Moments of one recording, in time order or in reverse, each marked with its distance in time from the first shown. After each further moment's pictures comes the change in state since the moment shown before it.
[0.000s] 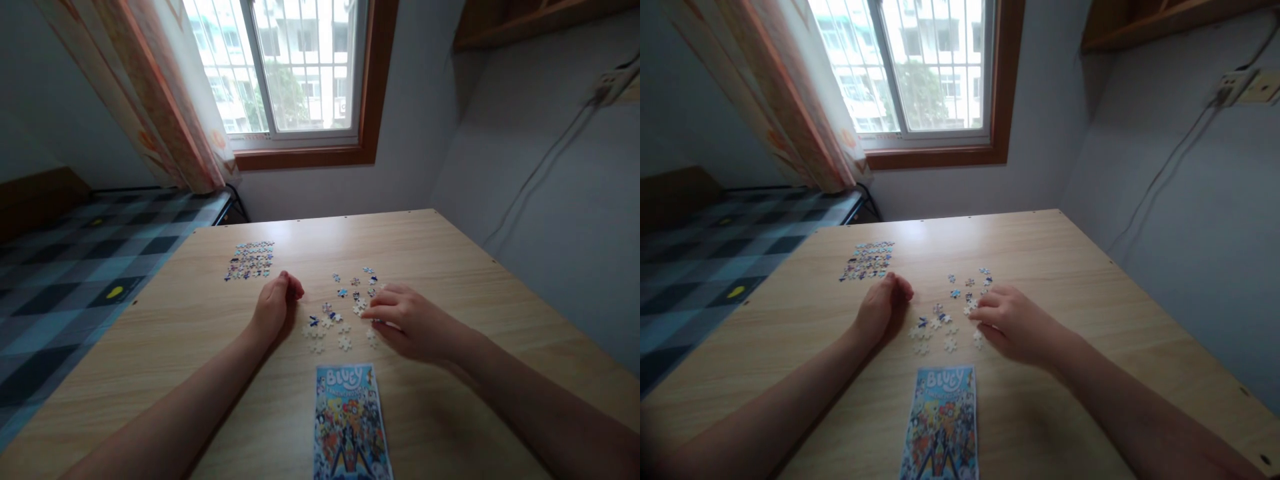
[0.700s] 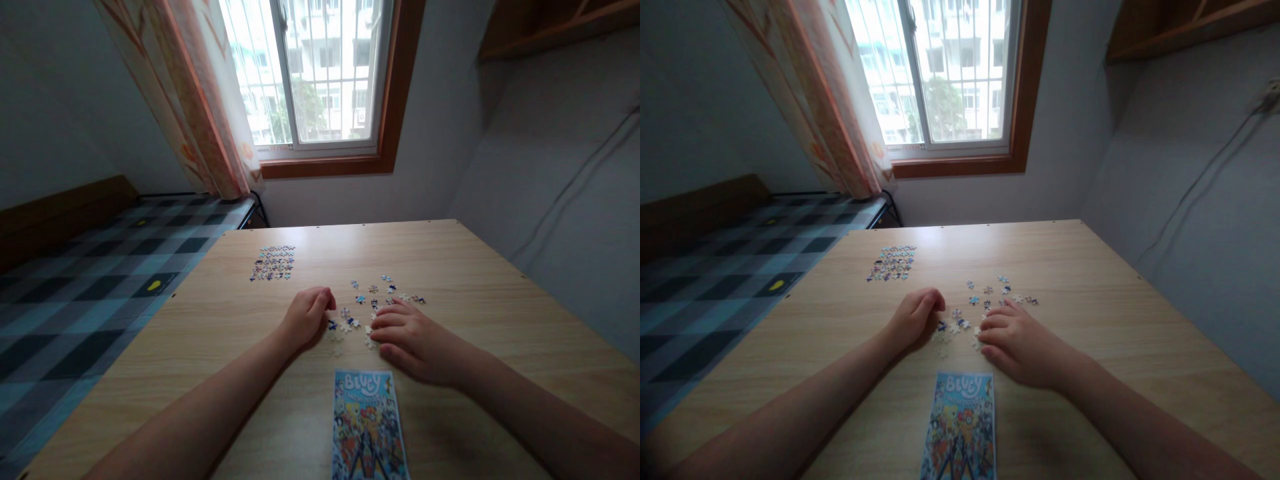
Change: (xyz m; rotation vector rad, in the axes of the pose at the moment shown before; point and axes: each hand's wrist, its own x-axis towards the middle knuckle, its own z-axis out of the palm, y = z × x) left_hand -0.012 0.006 0.001 0.444 -0.249 0.219; right_hand 0.005 -0.014 0.015 0.107 -0.076 -0.042
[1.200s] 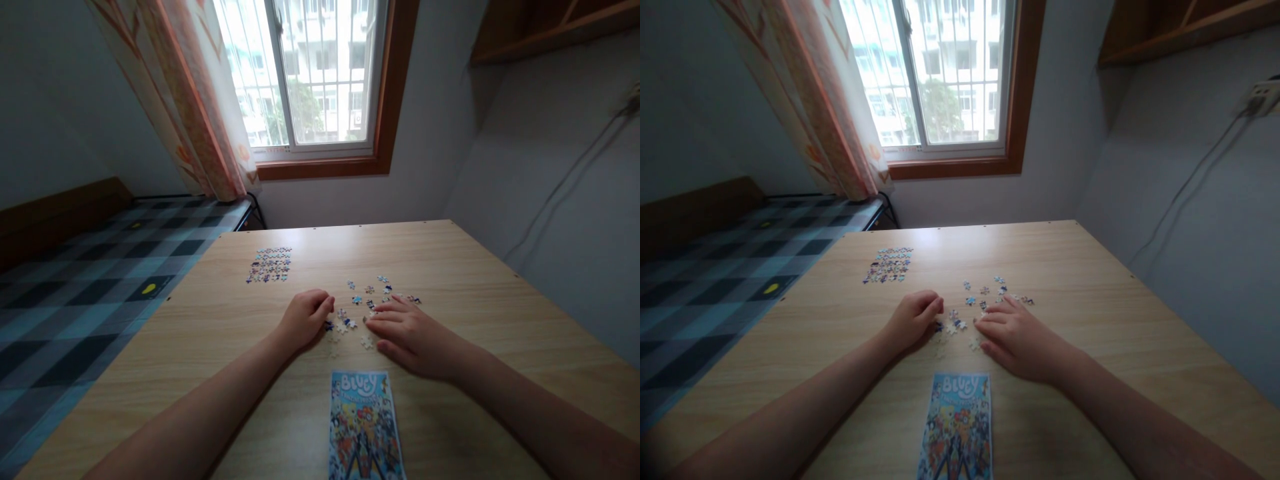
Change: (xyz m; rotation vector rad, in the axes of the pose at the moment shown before) left_hand 0.000 0.002 0.000 0.121 -0.056 0.056; right_hand 0.000 0.004 -0.001 -0.074 0.021 0.028
